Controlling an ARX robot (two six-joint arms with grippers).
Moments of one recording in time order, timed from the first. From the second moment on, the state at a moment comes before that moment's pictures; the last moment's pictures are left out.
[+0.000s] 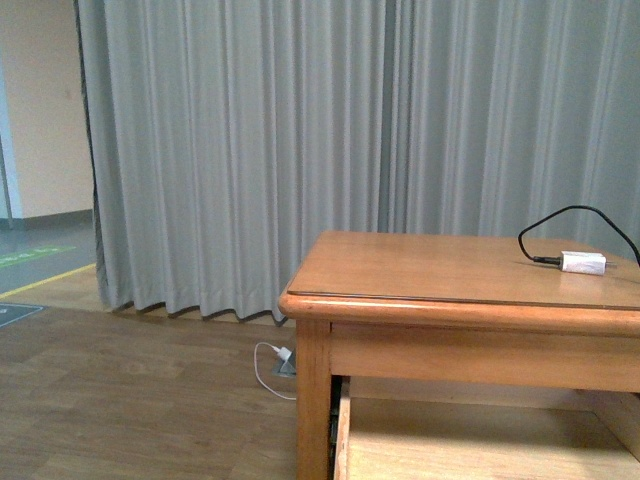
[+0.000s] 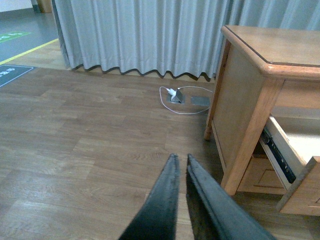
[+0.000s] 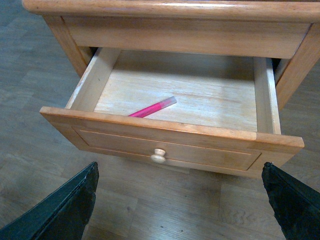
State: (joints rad) left arm 0.00 0.28 0.15 0.12 0.00 -0.01; right arm 0.03 0.67 0.57 -0.36 -0.12 0.03
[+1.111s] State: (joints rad) left arm 0.00 0.00 0.02 0.00 0.00 0.00; right arm 0.03 0.67 0.57 -0.36 -0.12 0.03
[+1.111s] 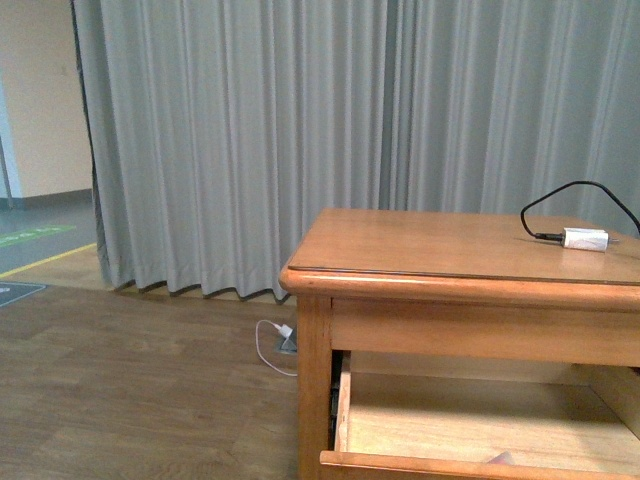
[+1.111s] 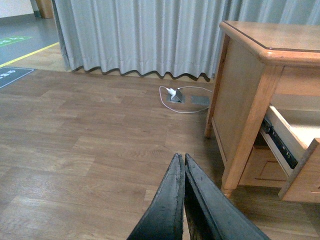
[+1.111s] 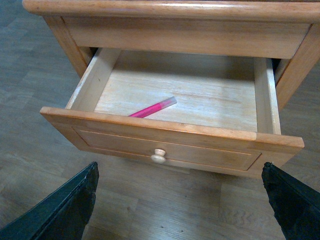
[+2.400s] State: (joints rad) left arm 0.00 0.00 0.02 0.00 0.00 0.00; right arm 0.00 1.30 0.48 0.15 -0.07 0.00
